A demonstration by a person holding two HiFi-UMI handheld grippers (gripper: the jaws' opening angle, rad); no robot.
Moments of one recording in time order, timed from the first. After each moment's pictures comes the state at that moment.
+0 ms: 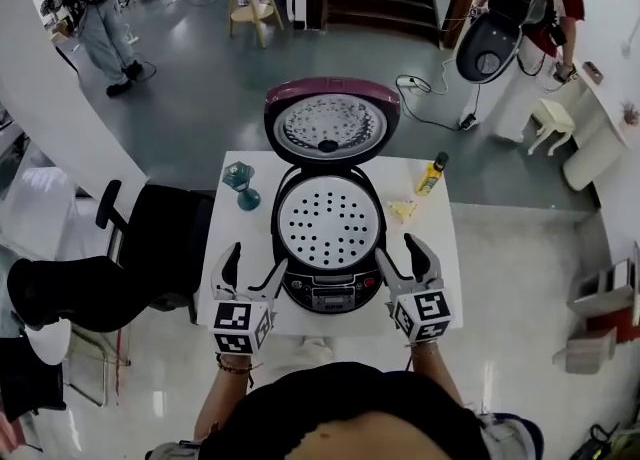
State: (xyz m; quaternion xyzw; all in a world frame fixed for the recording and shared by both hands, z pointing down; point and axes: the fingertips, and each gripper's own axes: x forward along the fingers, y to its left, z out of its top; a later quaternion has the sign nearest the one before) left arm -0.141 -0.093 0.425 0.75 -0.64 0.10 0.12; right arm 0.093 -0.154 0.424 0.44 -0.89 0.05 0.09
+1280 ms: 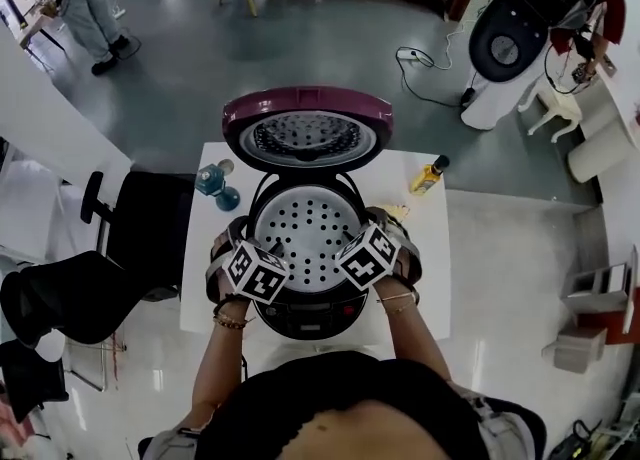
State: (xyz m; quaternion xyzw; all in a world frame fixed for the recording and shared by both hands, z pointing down) left arm -0.123 -0.218 0.531 0.70 -0.52 0.47 0.14; right arm 0.042 -0.267 0.530 0.27 -0.81 0.00 0.52
